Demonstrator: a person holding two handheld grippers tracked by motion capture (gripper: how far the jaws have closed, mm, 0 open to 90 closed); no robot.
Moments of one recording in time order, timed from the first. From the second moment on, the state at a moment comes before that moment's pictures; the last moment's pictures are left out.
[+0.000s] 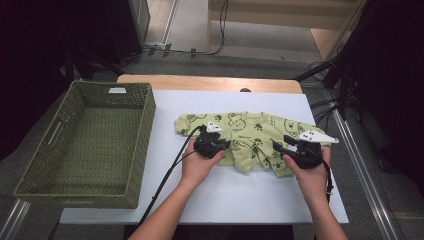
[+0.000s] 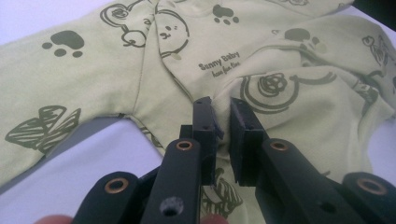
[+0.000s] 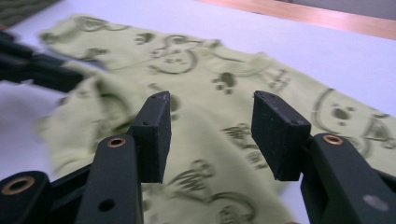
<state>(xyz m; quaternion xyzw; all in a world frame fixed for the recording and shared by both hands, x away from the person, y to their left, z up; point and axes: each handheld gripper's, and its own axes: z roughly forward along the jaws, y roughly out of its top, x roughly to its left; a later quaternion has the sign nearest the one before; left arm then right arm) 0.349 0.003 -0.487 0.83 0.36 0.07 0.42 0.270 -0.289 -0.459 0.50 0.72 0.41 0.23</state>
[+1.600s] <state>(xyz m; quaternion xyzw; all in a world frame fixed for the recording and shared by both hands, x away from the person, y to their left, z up) 0.312 0.030 -0.476 0.83 0.35 0.05 0.43 0.216 -0.181 -0.500 0.33 0.82 0.44 0.15</state>
